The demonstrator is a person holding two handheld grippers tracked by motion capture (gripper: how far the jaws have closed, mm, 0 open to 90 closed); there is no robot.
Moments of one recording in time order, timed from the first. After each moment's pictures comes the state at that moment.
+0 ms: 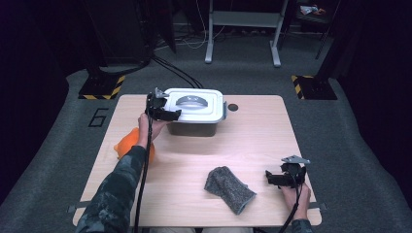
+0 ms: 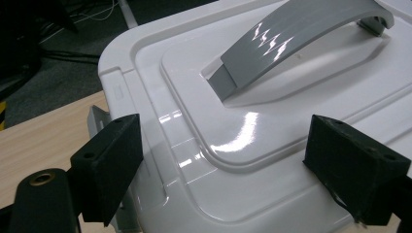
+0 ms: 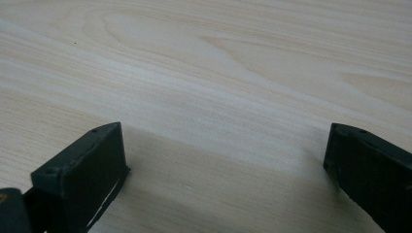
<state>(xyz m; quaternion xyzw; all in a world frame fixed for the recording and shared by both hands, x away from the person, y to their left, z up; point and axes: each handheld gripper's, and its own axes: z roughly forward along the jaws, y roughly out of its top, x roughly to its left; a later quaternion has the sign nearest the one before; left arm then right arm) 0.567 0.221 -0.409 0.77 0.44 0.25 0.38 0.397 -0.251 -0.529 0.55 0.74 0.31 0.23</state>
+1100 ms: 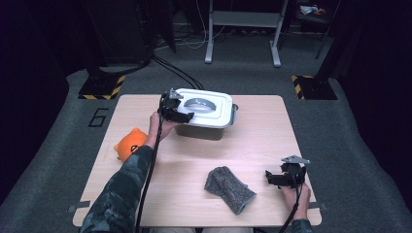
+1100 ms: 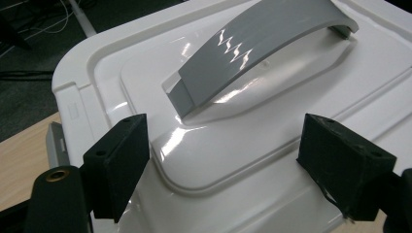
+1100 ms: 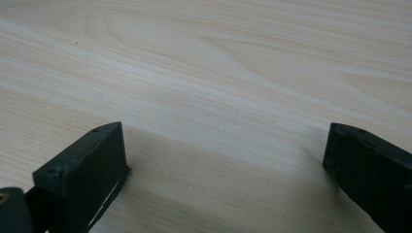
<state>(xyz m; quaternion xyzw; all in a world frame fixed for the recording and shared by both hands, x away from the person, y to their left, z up) 0.568 0.183 -0.407 0.81 0.37 0.22 0.39 0.397 -0.251 -0.529 0.55 0.74 0.31 0.23</state>
